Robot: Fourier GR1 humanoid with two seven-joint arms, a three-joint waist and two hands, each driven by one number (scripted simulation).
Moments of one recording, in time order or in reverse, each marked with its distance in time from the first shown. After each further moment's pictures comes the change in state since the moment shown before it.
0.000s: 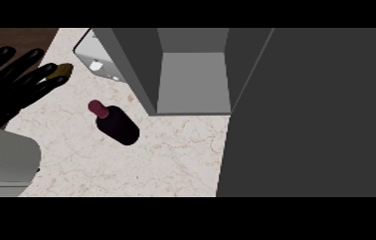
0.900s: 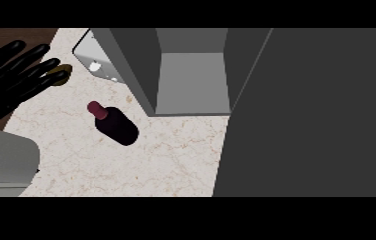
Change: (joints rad) left arm -0.026 -0.002 0.033 0.068 -0.023 -0.001 0.086; right arm -0.094 -0.034 0.172 -0.012 0.070 -0.180 0.126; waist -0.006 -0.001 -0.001
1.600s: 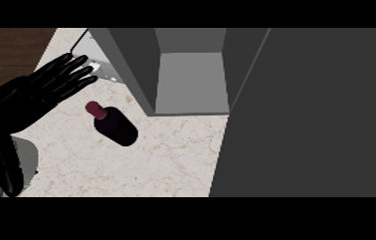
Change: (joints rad) left arm -0.018 -0.150 -0.018 0.168 -0.275 -0.112 -0.105; right arm -0.113 -0.055 0.047 -0.003 0.035 -0.108 0.090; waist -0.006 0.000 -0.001
